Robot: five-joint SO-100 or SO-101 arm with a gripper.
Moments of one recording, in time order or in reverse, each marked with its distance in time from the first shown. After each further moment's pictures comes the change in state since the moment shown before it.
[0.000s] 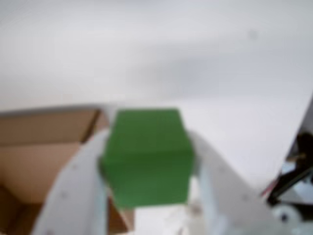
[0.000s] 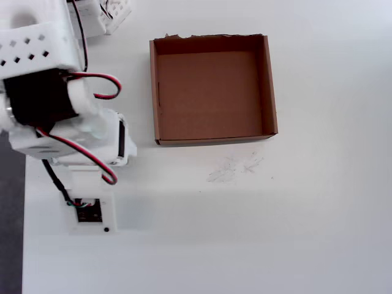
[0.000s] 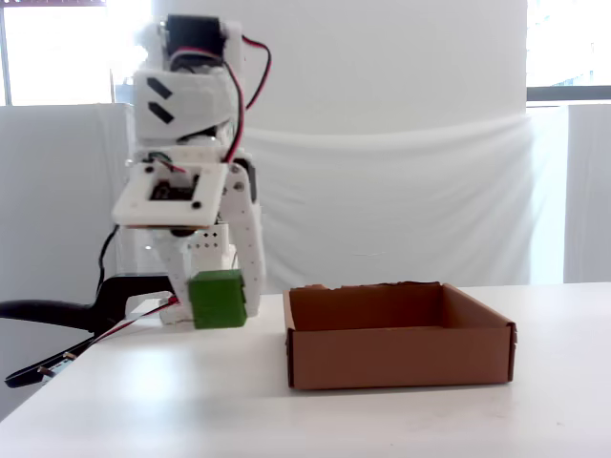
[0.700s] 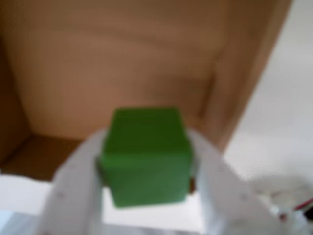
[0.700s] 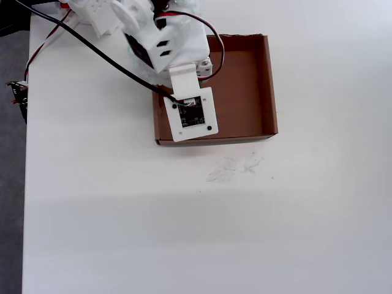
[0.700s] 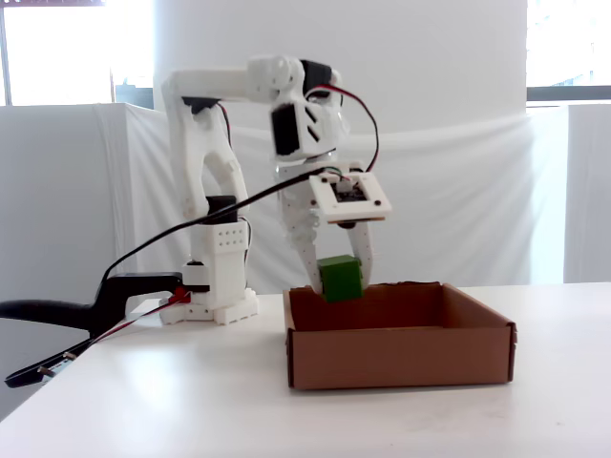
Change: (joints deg) arm -31.6 18.7 26.1 -7.6 19.9
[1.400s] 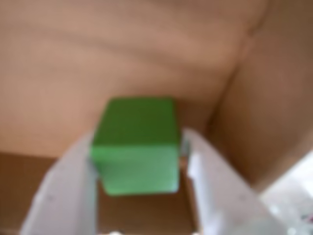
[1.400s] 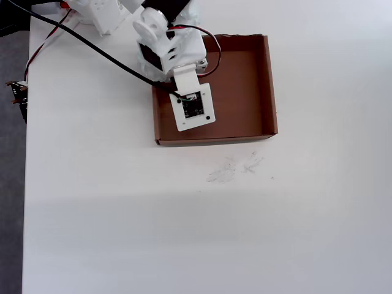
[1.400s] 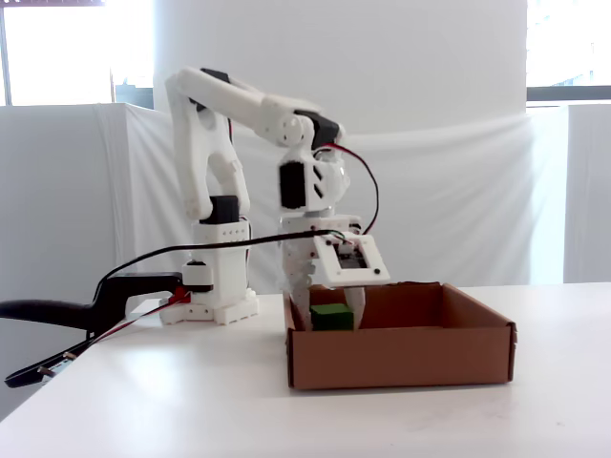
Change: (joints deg) arm -4.1 -3.9 11.5 -10.3 0.0
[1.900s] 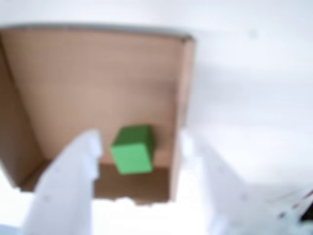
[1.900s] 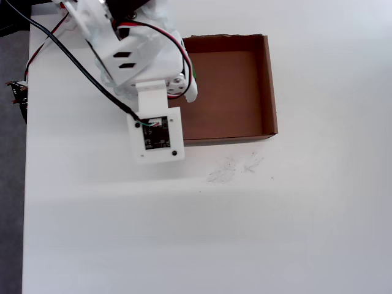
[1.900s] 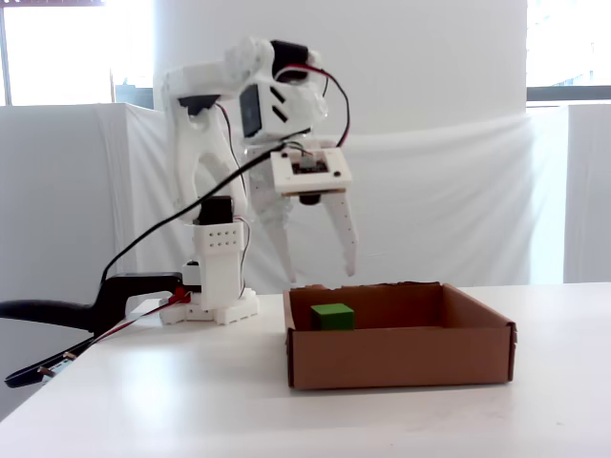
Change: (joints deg) arm 17.9 8.4 -16.5 12.5 -7.8
